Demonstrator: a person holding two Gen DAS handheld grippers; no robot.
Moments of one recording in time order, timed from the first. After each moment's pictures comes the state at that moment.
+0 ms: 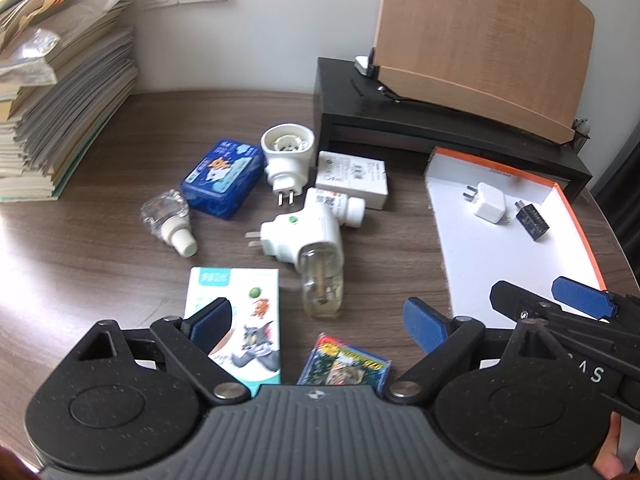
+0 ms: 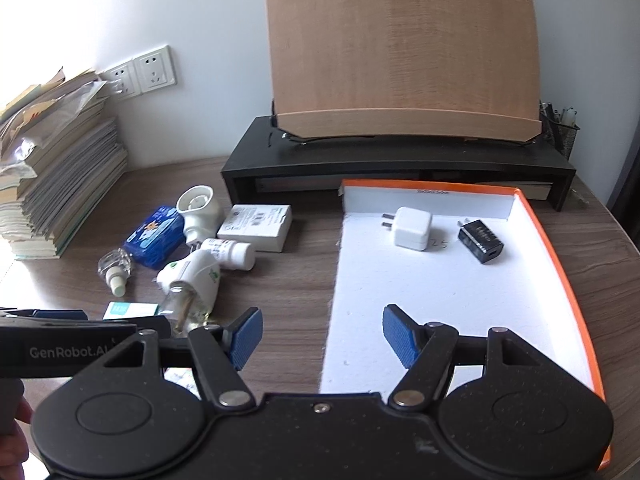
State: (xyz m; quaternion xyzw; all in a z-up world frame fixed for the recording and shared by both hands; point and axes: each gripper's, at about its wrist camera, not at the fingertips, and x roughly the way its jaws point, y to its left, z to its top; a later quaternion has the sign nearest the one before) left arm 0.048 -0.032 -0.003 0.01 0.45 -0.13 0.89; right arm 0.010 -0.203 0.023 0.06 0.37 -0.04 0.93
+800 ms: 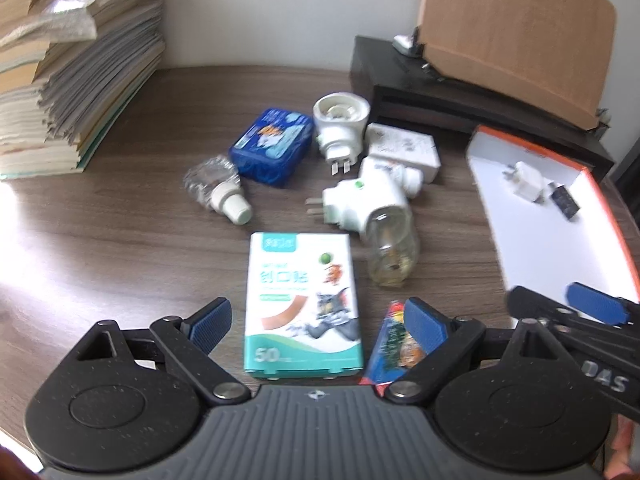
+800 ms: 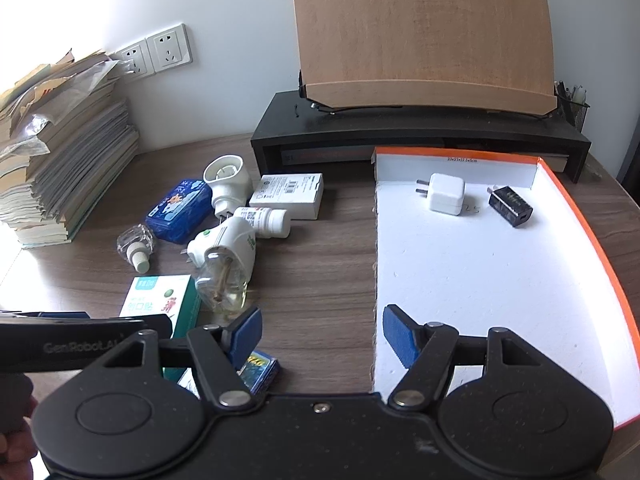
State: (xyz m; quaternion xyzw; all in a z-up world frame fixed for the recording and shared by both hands) left arm 0.055 0.011 -0.030 0.02 0.47 -0.12 0.88; right arm 0.000 -0.164 0.002 0.07 0.39 -0.04 0.92
